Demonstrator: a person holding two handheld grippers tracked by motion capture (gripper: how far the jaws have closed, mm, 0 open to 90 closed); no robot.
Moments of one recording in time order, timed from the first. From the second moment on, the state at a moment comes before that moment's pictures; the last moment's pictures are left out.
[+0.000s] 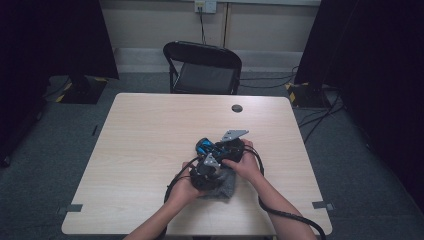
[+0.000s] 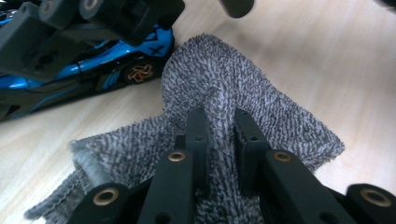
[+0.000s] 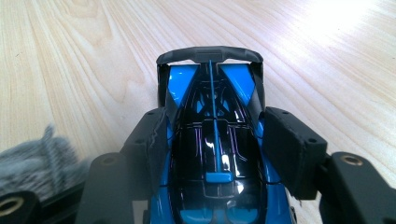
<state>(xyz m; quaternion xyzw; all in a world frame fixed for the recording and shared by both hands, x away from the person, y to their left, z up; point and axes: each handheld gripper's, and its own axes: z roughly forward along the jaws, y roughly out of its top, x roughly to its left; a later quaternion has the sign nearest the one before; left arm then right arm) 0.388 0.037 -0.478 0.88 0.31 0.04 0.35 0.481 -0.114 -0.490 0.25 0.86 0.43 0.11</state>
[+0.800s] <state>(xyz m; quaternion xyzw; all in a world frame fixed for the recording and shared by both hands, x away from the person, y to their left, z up) 0.419 0.083 -0.474 0.86 0.38 0.09 0.34 0.479 -0.115 -0.491 0.25 0.86 0.43 0.11</state>
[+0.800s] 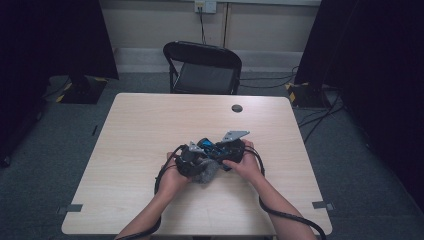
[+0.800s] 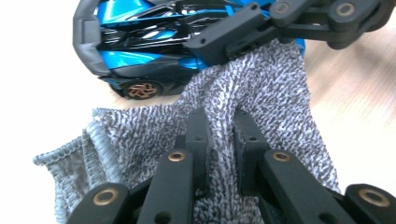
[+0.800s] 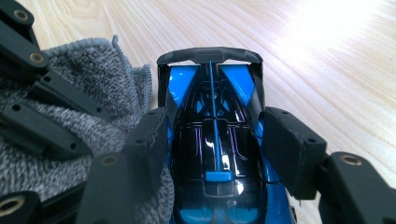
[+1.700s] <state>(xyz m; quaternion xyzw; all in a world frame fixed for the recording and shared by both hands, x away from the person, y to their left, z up) 0.424 0.101 -0.471 0.86 0.39 0.11 0.31 0.479 -0.117 -0.492 0.25 0.86 0.44 0.11</state>
